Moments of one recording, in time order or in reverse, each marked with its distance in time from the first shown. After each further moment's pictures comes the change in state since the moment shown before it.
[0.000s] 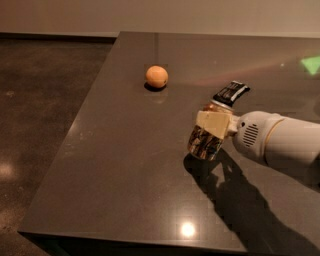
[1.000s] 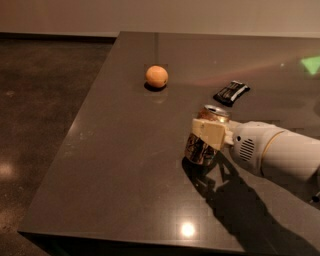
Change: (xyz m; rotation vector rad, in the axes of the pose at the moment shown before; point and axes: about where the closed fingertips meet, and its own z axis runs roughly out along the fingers) arm -0.014 -0.006 0.001 0.060 0.041 -0.121
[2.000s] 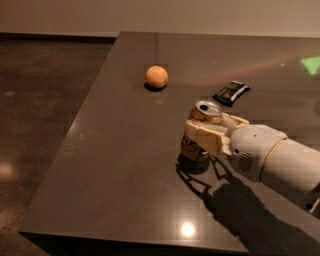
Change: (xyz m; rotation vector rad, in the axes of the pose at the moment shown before) arm 0.007 -0.020 0.000 0.142 0.138 -0.246
